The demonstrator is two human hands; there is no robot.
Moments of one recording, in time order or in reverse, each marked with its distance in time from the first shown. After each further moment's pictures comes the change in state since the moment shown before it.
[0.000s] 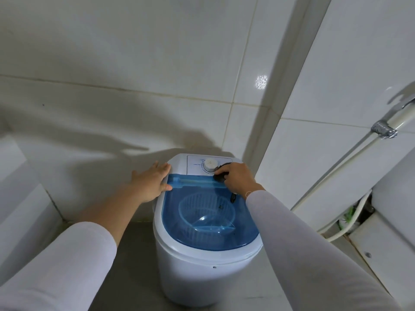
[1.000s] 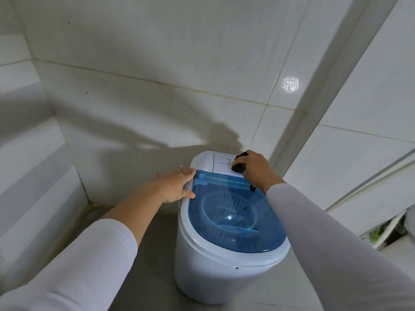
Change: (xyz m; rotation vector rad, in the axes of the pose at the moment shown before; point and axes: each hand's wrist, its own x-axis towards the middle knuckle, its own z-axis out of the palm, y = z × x) left_hand -0.018 -0.012 0.006 -0.067 -0.104 0.004; right_hand 0.026 -0.023 0.001 -0.243 0.039 -0.221
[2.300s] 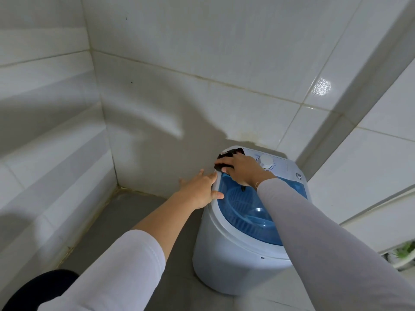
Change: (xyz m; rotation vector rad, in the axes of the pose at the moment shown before) left_hand -0.041 0.004 0.024 -0.164 0.071 -0.093; right_hand 0.006 -0.090 0.027 -0.020 -0.260 -0.216
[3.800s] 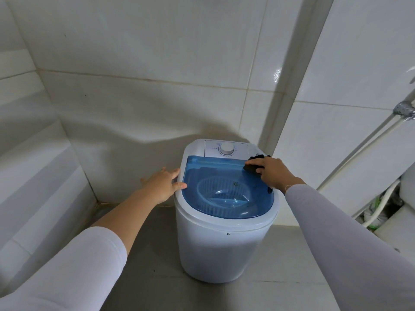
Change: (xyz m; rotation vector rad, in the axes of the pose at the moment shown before) left_hand -0.013 0.012 0.007 0.127 0.054 -0.111; right_hand -0.119 0.124 0.010 0.192 0.211 0.324
